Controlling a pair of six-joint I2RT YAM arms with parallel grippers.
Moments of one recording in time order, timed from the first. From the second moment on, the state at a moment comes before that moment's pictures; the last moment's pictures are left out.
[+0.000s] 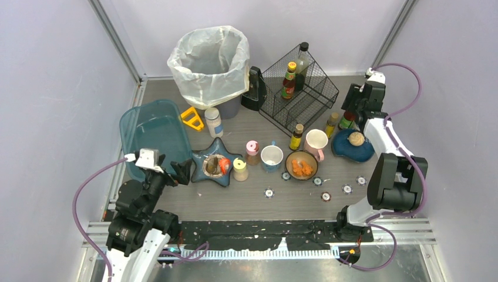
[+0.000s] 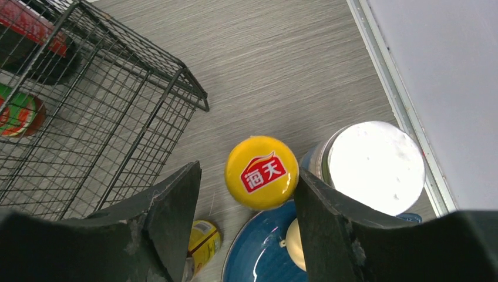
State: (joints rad) left arm -0.31 0.12 0.59 -0.55 -0.04 -0.16; right arm -0.16 1.52 1.09 -0.07 0.08 0.13
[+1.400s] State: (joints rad) left arm -0.31 0.17 0.59 -0.55 -0.04 -0.16; right arm 0.07 1.27 1.43 -0.29 0.03 0.03
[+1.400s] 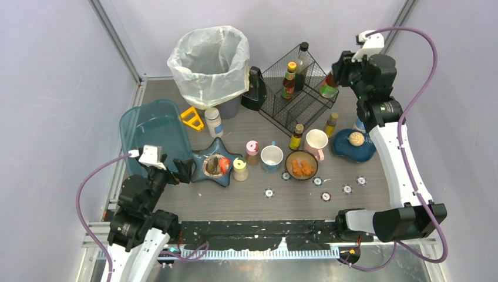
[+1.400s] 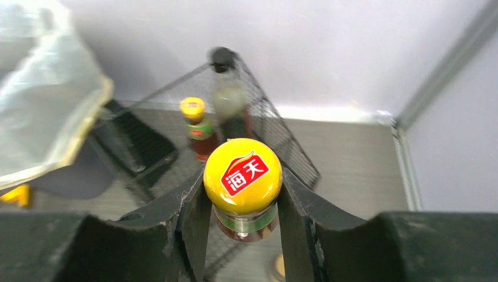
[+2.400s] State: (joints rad) left arm -0.31 0.25 0.59 -0.55 -0.05 -0.16; right arm 0.27 1.83 1.87 -0.15 -0.34 -0.01
